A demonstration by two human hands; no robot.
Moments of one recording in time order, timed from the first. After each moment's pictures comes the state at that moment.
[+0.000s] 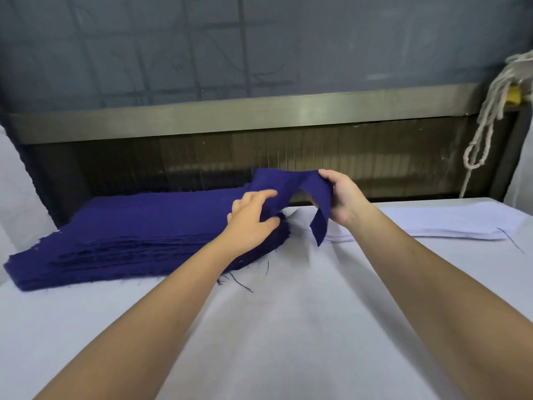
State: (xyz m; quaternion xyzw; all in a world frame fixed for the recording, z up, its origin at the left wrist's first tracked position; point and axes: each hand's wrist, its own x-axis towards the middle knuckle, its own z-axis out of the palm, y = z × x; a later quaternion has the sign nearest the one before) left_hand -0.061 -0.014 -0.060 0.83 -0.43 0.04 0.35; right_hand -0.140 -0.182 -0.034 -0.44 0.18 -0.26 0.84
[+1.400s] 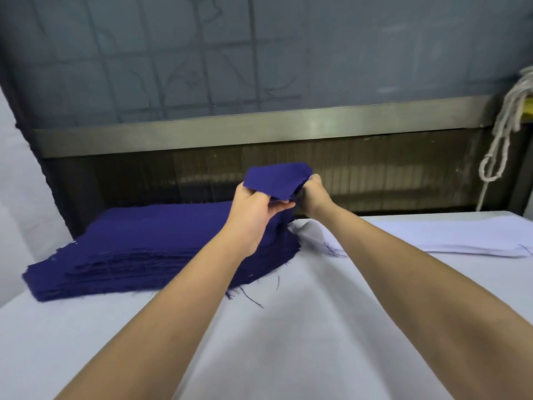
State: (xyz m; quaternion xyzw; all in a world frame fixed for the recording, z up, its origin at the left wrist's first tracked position) left_hand -0.096 -0.008 -0.005 0.51 -0.36 -0.11 0.77; right_hand -0.050 -0.190 -0.043 -0.86 0.18 -0.34 0.32
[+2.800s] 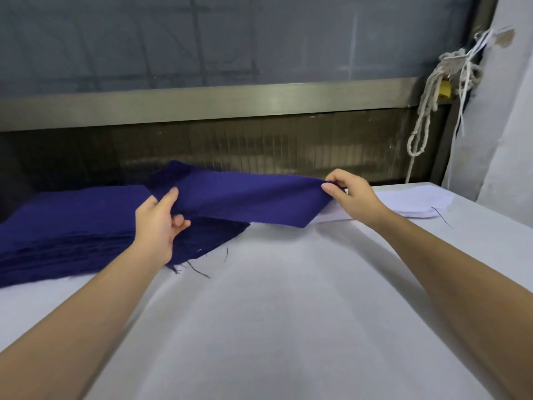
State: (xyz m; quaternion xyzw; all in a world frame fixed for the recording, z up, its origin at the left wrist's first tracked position) left_hand -0.058 0.028 -0.065 0.57 -0.13 -0.06 0.81; right_hand -0.232 -0.255 -0.070 -0.88 0.10 -0.36 0.27
